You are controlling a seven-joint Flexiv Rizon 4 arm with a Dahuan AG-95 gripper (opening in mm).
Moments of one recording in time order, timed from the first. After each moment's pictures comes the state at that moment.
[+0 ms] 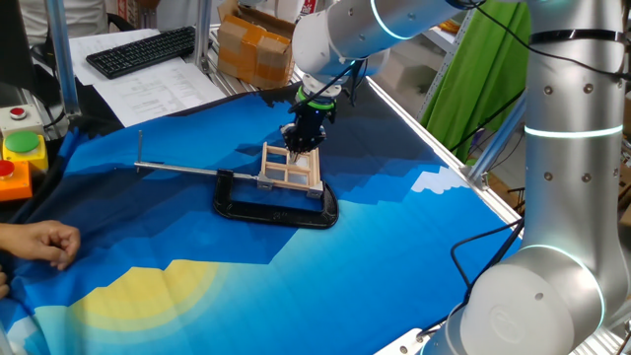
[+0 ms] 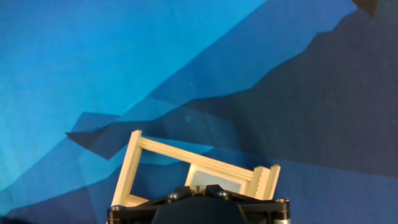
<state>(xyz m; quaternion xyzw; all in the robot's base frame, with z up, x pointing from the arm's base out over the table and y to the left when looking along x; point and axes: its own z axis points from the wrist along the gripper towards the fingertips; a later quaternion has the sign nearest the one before) 0.623 -0.123 0.012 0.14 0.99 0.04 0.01</state>
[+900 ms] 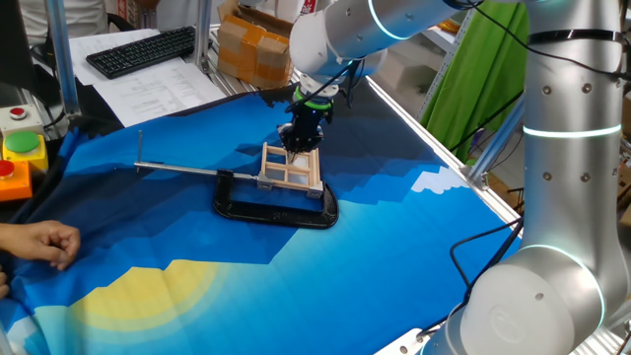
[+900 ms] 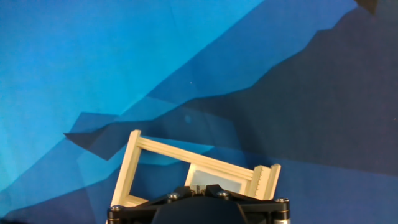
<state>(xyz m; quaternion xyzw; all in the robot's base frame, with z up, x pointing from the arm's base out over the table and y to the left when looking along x) 0.626 -0.117 0.011 0.16 0.99 0.04 0.01</state>
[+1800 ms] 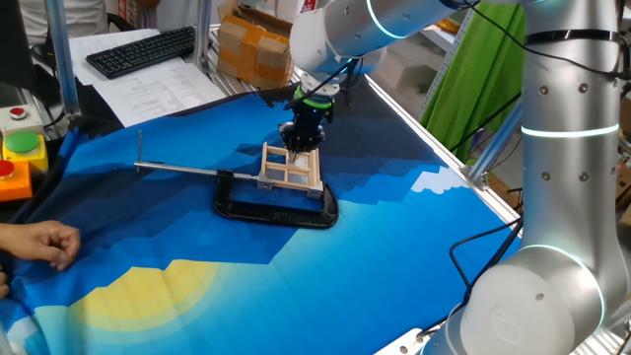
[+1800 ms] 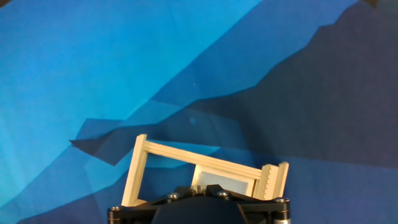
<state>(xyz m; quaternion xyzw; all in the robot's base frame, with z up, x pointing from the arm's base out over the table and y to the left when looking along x) 0.626 -0.122 0.011 0.18 0.98 0.04 0.00</state>
